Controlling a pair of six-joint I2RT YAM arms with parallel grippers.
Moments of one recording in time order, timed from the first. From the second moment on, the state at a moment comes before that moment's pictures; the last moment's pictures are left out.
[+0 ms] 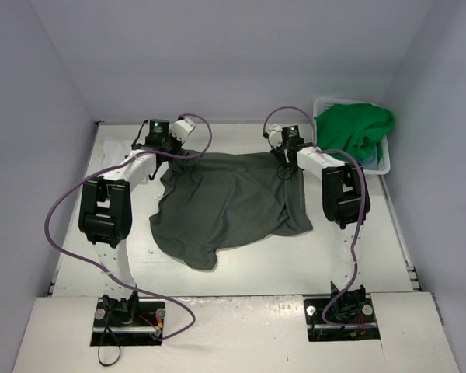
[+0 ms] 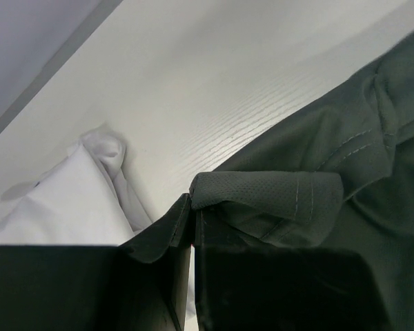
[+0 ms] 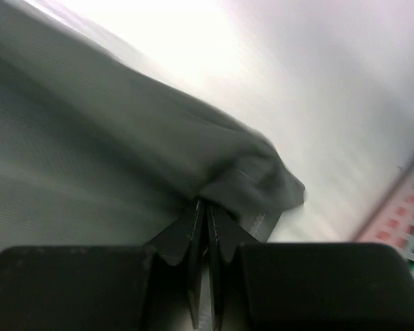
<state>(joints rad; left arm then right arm) -0.18 1.96 1.47 -0.17 0.03 0.51 0.25 2.23 1.59 -0.23 0.07 -0.49</state>
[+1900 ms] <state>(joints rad) -0.13 1.32 1.25 -0.47 0.10 0.55 0.19 1.53 1.02 -0.55 -0.25 -0.70</state>
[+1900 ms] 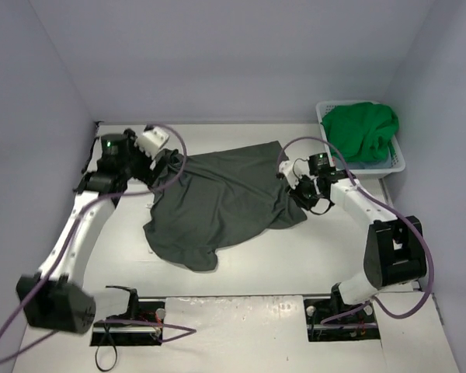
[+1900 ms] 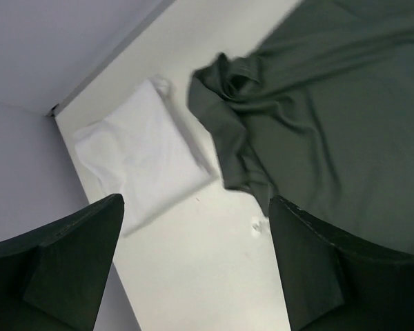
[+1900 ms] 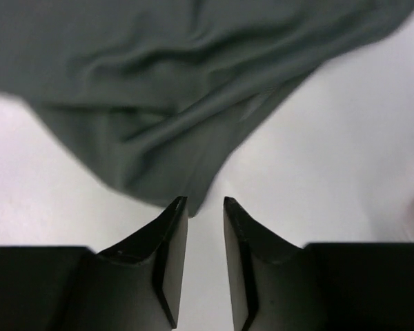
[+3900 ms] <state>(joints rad) -0.75 1.14 0.57 -0.52 0.17 0.71 0.32 1.65 0.94 -0.56 -0.20 -0.85</state>
